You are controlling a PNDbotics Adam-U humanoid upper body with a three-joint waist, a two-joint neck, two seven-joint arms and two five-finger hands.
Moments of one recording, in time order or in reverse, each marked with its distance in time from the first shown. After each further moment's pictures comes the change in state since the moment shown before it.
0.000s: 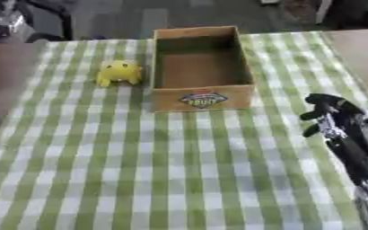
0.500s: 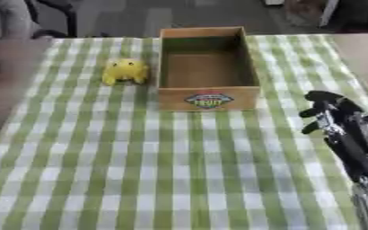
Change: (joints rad) left arm 0.410 -0.083 0.147 -0.367 0.453 0.058 0.232; right arm -0.001 0.009 -0.015 0.000 0.000 0.000 -0.014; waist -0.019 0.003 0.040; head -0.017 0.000
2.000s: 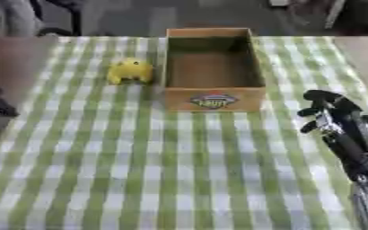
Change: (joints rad) left arm 0.295 -0.346 0.056 -0.128 0.172 -0.127 0.116; right arm 0.000 0.000 -0.004 0.000 0.000 -0.003 -0.006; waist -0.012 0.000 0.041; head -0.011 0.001
